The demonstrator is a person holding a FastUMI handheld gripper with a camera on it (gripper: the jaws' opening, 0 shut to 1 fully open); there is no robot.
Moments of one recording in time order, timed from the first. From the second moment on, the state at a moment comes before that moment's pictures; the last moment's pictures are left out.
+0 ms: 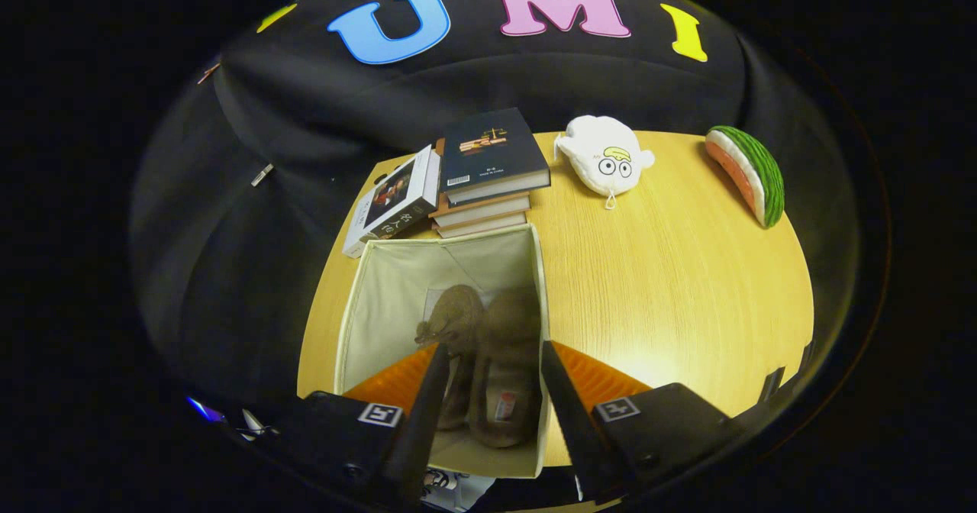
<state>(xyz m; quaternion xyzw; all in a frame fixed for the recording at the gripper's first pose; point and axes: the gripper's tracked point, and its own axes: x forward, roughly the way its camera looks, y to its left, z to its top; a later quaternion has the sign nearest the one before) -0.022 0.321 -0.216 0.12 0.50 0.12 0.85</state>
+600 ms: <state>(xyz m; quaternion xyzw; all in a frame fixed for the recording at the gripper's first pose) -0.017 0.309 -0.184 0.11 0.41 0.17 0.89</state>
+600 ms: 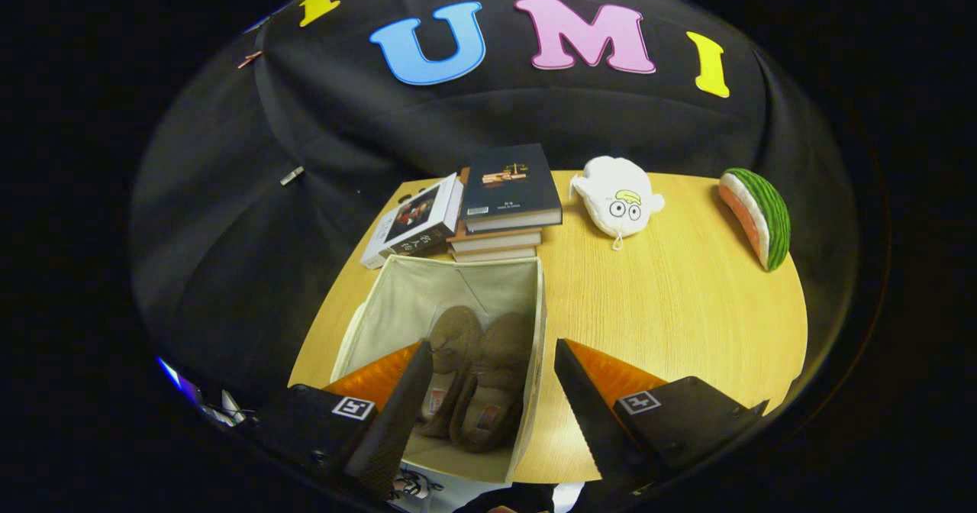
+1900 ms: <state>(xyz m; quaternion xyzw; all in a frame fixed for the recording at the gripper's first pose) 0.057 0.027 -0.017 0.03 0.11 0.00 0.99</state>
